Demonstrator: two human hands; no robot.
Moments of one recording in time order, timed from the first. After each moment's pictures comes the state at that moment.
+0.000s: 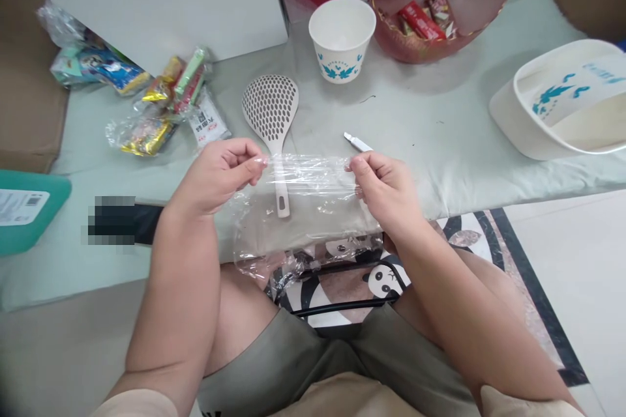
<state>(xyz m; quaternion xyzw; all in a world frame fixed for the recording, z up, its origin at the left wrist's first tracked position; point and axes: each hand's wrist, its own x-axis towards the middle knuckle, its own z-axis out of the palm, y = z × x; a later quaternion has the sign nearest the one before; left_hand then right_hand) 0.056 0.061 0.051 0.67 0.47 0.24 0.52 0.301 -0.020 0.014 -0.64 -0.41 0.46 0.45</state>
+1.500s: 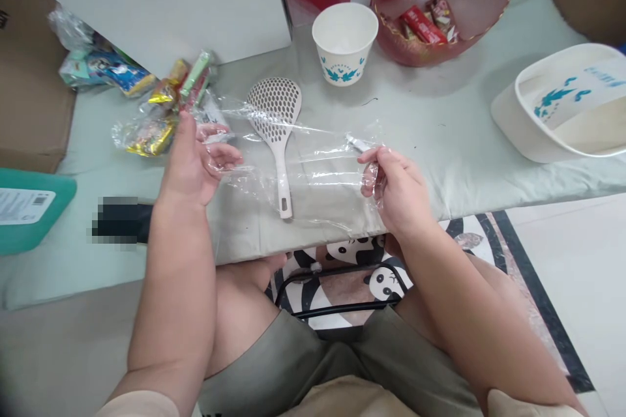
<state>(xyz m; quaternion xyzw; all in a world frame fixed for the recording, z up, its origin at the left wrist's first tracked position) 0.026 0.080 0.032 0.41 0.60 0.42 0.54 0.306 -0.013 0.009 -0.60 -0.31 0.51 0.53</state>
